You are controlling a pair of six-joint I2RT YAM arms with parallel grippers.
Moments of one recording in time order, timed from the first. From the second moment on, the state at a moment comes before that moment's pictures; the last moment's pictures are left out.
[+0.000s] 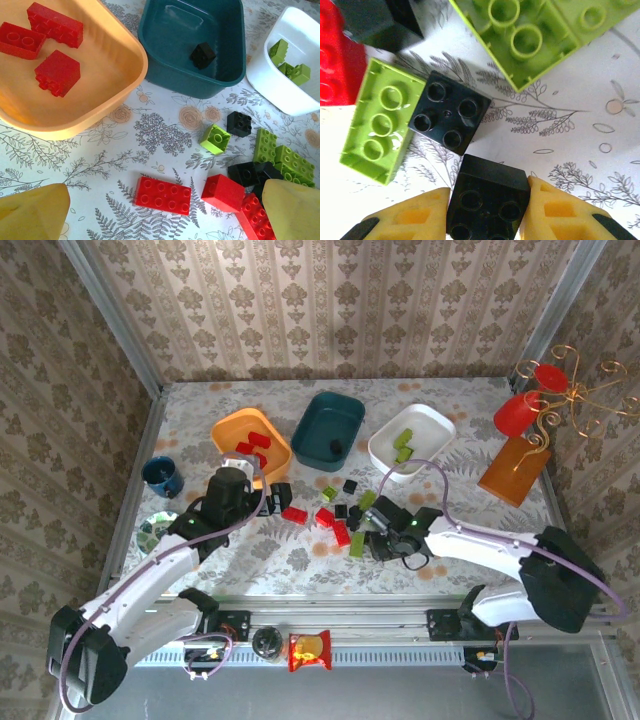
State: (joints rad) left arm -0.58 0.93 0.63 -0.29 -0.03 -0.46; right arm 0.79 1.32 0.69 -0.60 0.10 0.58
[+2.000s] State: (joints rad) left arm -0.69 1.25 0.68 -0.40 0.02 -0.37; right arm 0.56 1.72 1.41 -0.44 0.01 0.41
